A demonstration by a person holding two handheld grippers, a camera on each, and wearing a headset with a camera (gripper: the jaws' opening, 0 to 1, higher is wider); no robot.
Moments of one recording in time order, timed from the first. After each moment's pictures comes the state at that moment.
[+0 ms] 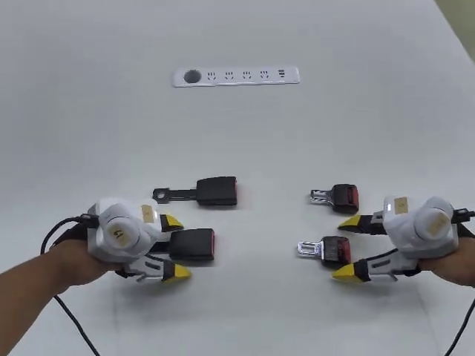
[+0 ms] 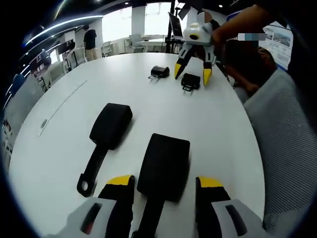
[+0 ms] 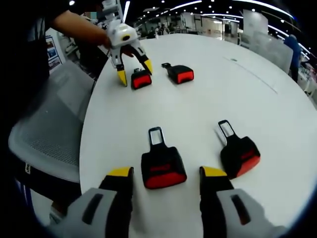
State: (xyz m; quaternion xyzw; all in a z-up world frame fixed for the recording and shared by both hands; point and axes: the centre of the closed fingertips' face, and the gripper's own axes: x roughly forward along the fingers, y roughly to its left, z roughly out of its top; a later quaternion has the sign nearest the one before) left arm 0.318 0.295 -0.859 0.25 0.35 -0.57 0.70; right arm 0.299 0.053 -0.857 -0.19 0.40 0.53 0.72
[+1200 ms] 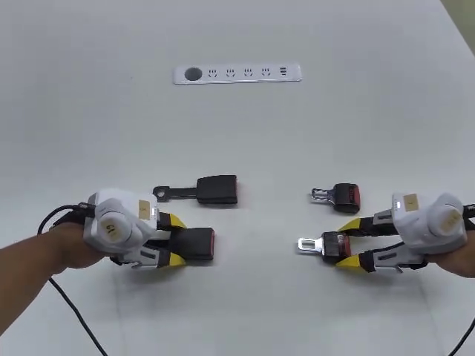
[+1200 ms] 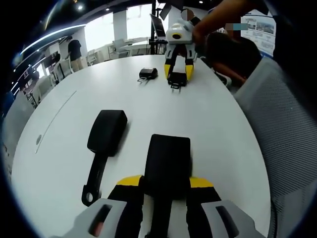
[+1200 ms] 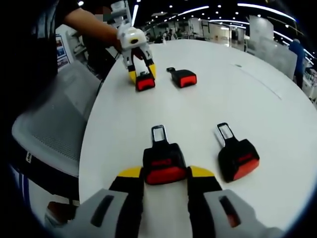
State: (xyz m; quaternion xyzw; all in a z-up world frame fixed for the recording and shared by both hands) left arm 0.321 0.298 -0.859 0.28 0.32 -0.62 0.66; right arm 0.303 0.054 -0.854 -0.18 0.37 0.56 0.72
